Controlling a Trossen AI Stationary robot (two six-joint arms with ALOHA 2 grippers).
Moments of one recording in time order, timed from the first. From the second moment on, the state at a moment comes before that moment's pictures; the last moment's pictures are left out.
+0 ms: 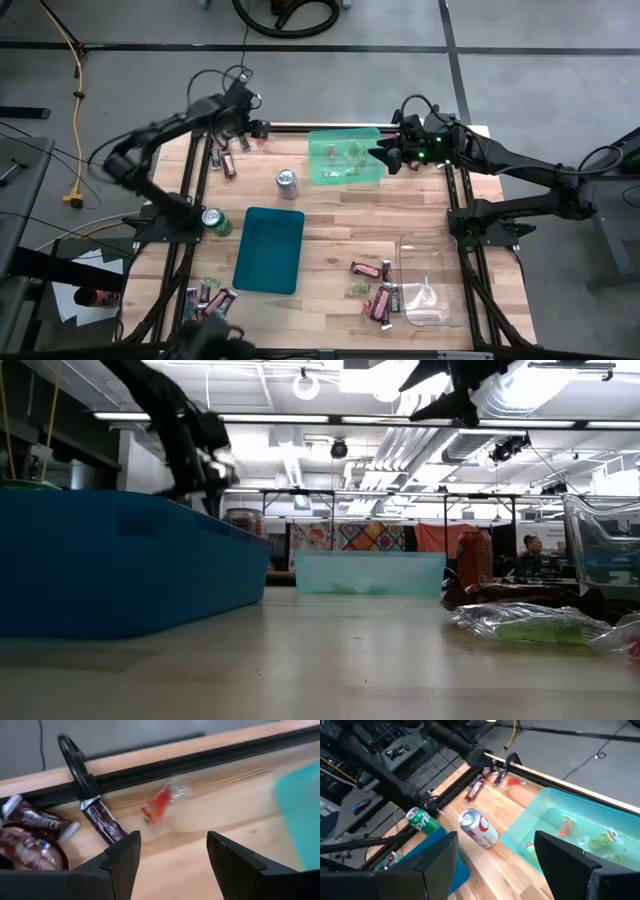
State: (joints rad) left arm 0.94 1.53 1.10 -0.67 -0.03 -0.35; right arm -0.37 1.04 1.02 -0.38 -0.03 0.54
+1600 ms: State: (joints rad) left arm 0.42 1.67 1.29 -0.30 0.03 -0.29; right arm -0.37 1.07 1.02 -0.34 0.02 0.51
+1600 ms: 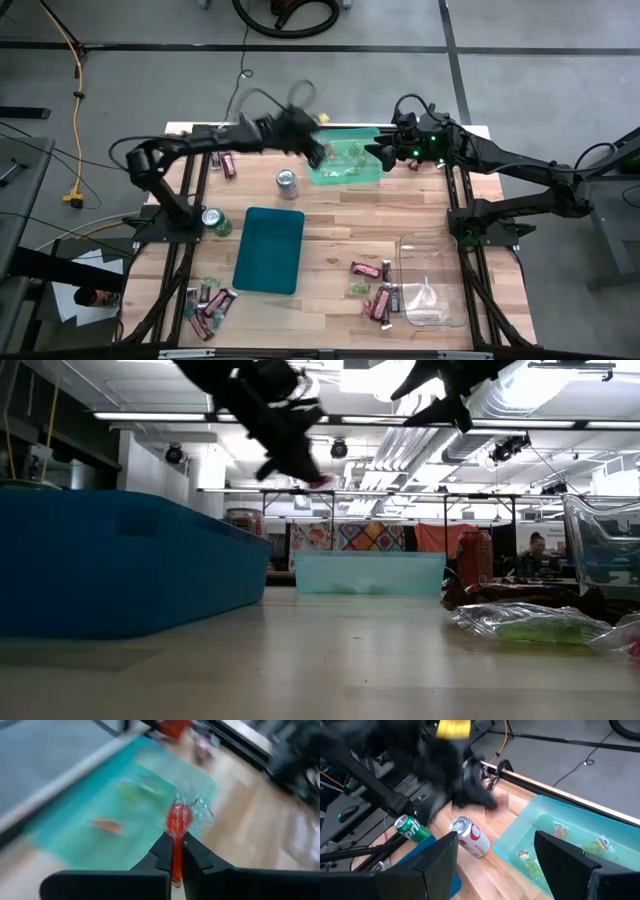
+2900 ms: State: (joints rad) left arm 0.41 1.15 0.98 -0.34 -0.17 -0.58; right arm -0.37 1.06 1.02 -0.36 0.02 0.47
